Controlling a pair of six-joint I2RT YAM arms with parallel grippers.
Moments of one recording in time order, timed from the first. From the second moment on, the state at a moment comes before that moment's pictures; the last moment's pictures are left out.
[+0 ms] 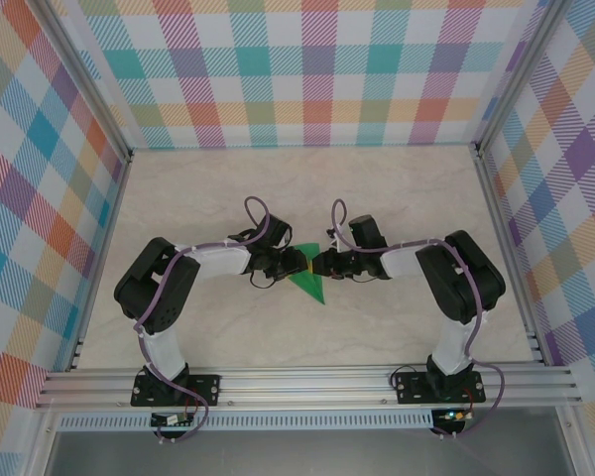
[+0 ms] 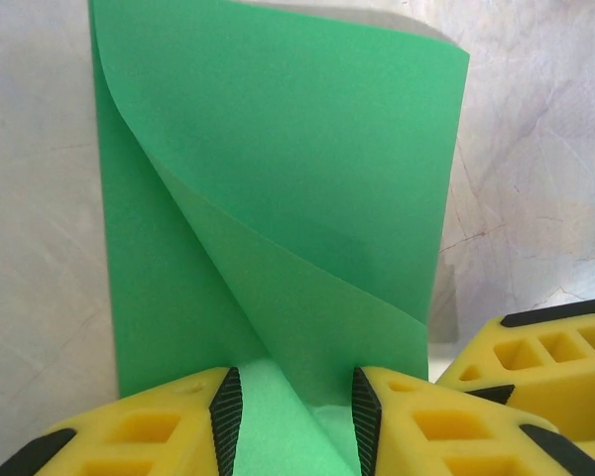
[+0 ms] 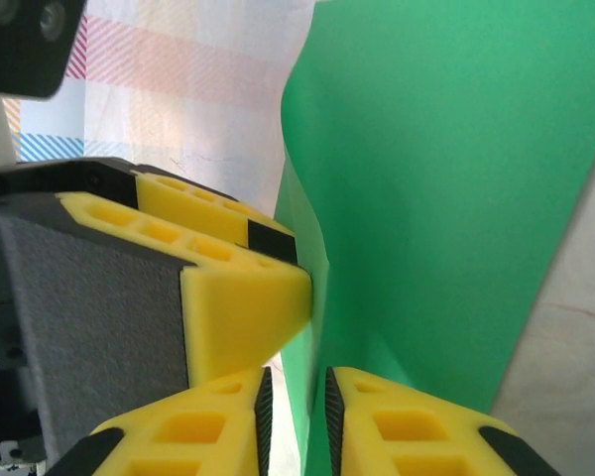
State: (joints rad) left arm -0.62 1.82 0.99 -0.18 0.29 -0.85; right arm 0.50 1.83 0.79 0.21 -0.77 0.61
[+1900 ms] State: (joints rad) left arm -0.62 1.82 0.99 -0.18 0.29 -0.85; right arm 0.50 1.60 0.71 0.07 -0.61 0.50
